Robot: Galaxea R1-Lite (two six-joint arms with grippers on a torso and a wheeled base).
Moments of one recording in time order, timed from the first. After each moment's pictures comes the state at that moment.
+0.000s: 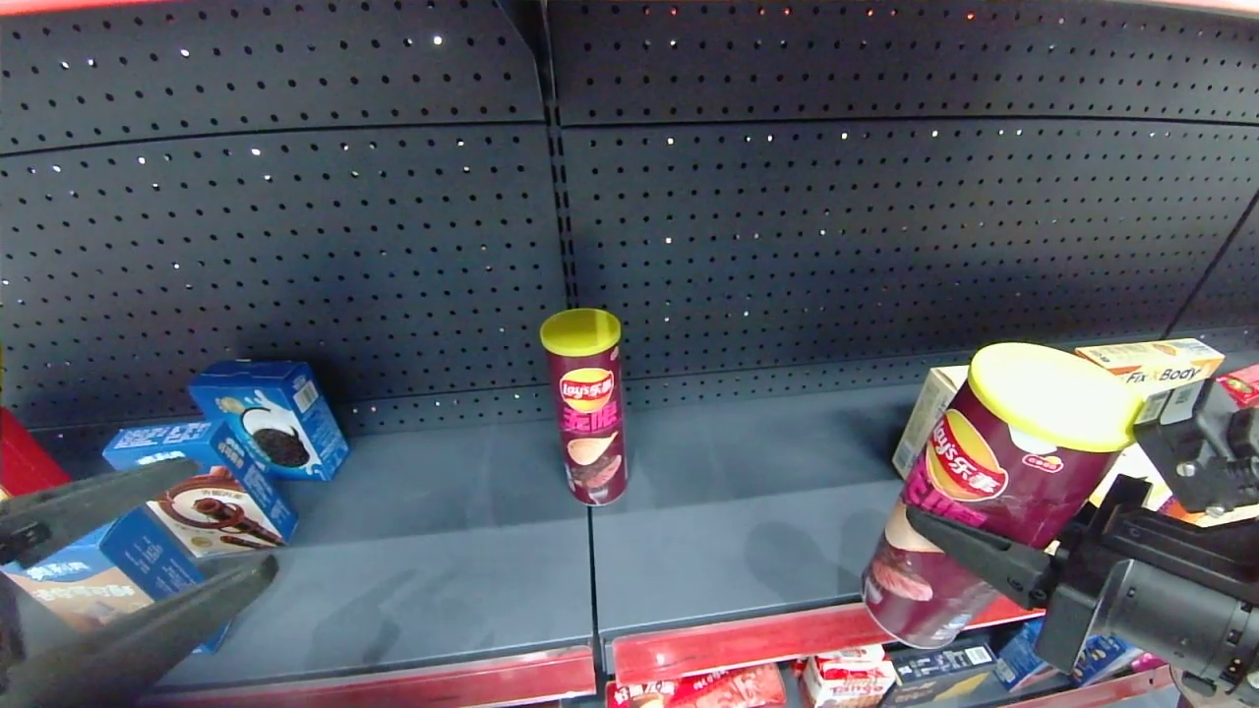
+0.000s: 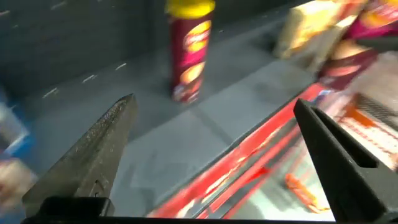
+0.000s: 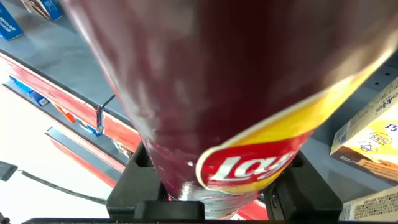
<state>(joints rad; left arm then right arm) -0.12 0.86 -0.44 -0.36 -0.50 -0.05 0.61 1.24 -0.36 -0.76 0.05 -0.09</state>
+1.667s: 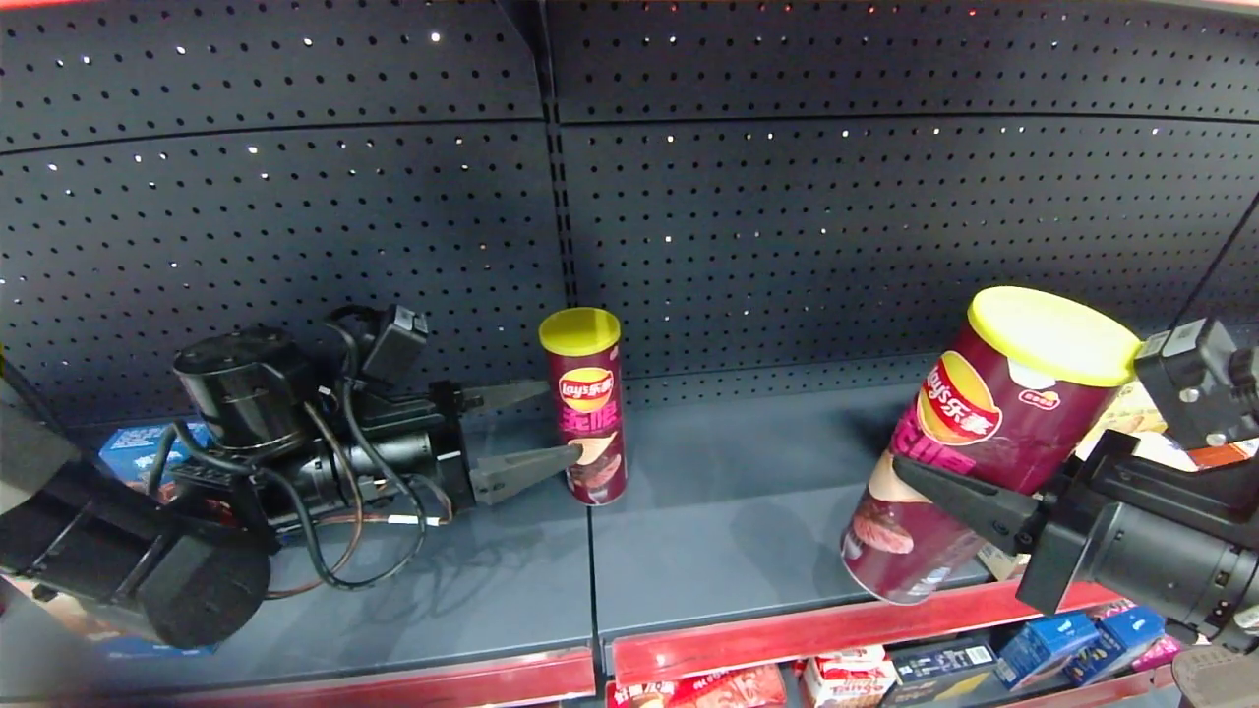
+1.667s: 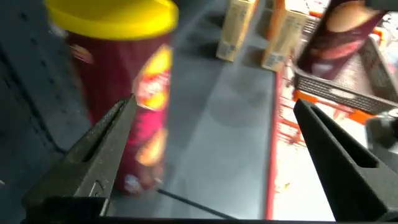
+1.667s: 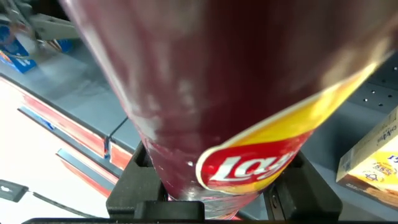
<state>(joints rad) -0.20 1.90 -0.67 -1.24 -0.93 -0.07 0.61 1.27 -0.46 -0.76 0.06 -0.05</state>
